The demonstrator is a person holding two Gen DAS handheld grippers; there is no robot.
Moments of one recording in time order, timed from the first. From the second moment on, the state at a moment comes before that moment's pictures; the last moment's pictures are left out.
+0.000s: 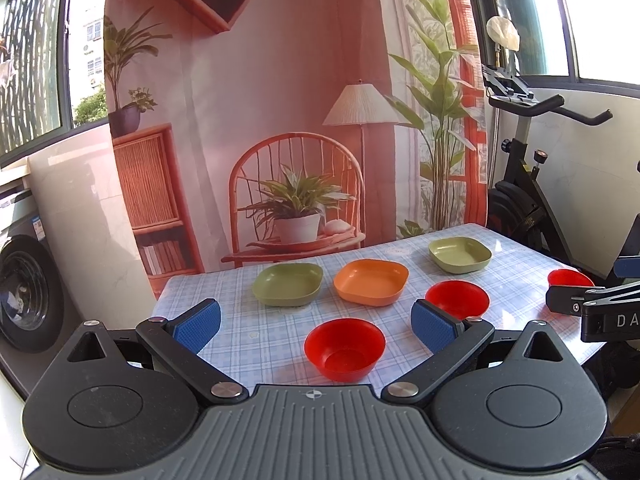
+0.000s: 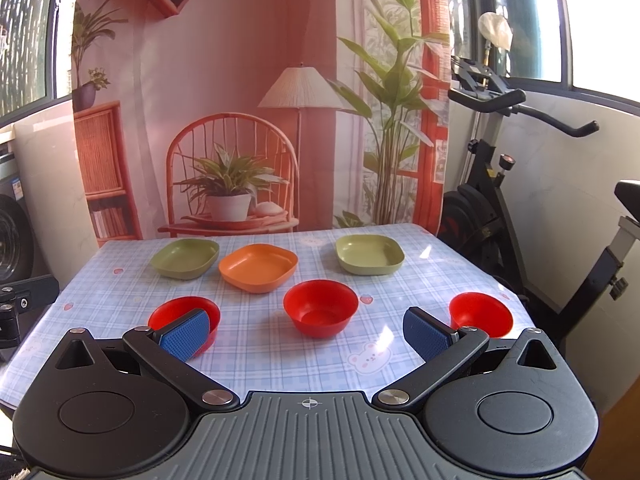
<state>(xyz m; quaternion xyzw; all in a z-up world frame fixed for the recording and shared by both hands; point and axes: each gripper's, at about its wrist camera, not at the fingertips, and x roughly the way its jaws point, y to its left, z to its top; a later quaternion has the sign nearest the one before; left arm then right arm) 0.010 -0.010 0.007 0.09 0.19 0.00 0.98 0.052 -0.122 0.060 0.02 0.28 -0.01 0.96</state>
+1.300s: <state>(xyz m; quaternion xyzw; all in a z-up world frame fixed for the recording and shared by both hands) 0.228 0.054 -0.014 0.06 0.23 0.01 0.97 0.284 -0.117 -0.008 0.10 0.28 0.07 0.95</state>
